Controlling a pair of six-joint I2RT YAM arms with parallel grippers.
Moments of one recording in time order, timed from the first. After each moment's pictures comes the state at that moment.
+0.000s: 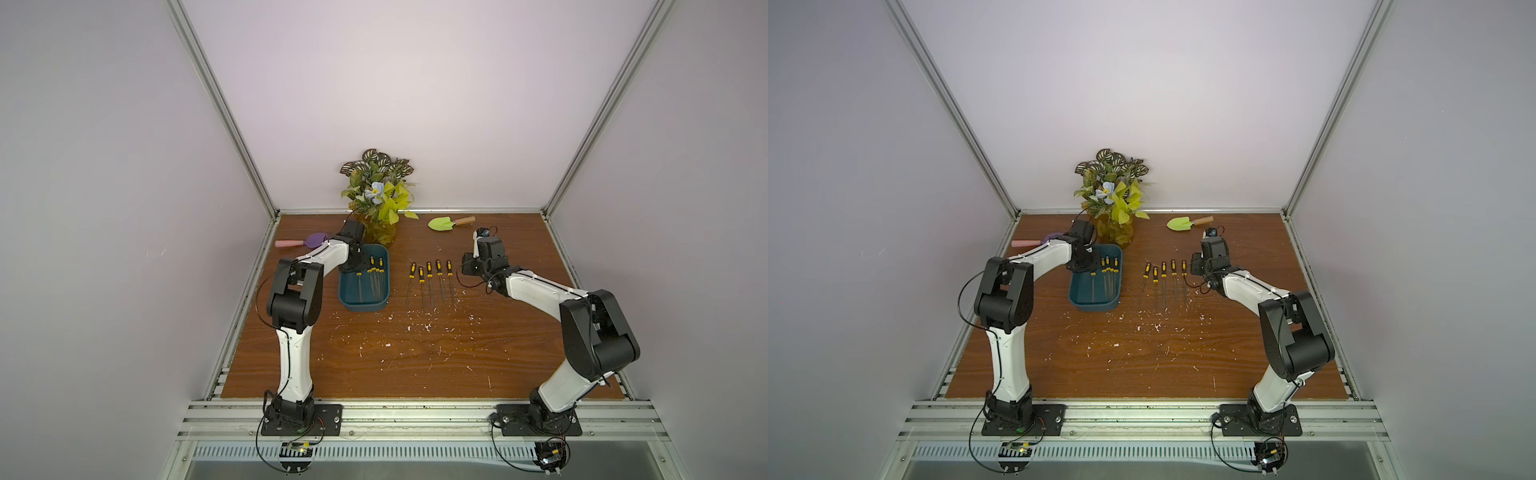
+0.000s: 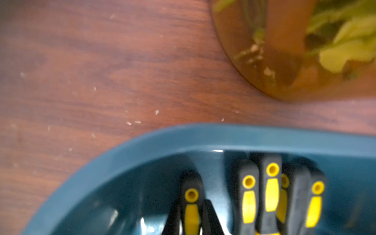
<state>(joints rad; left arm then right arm) -0.24 2.10 1.51 -0.54 -0.04 -0.37 0.34 1.66 1.00 -0.01 0.14 0.34</state>
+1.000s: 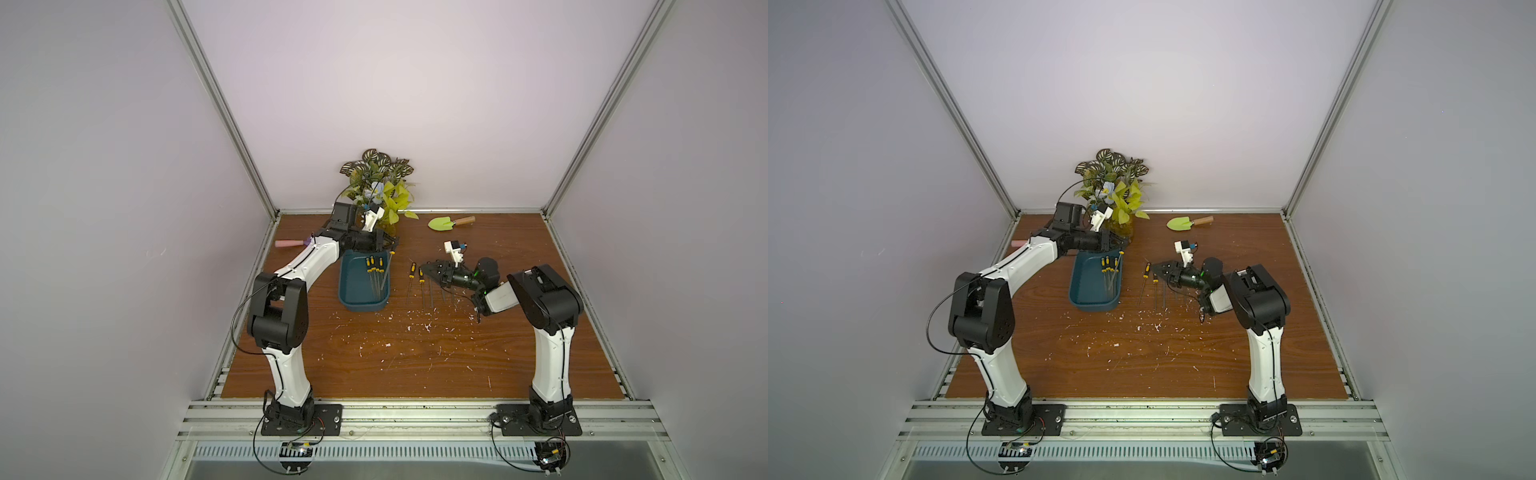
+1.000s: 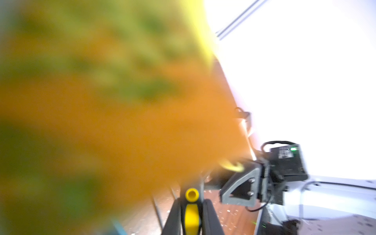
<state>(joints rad) -0.24 1.87 1.46 -0.31 0.87 -0.31 0.37 2.09 0.84 1.35 -0.93 1.28</state>
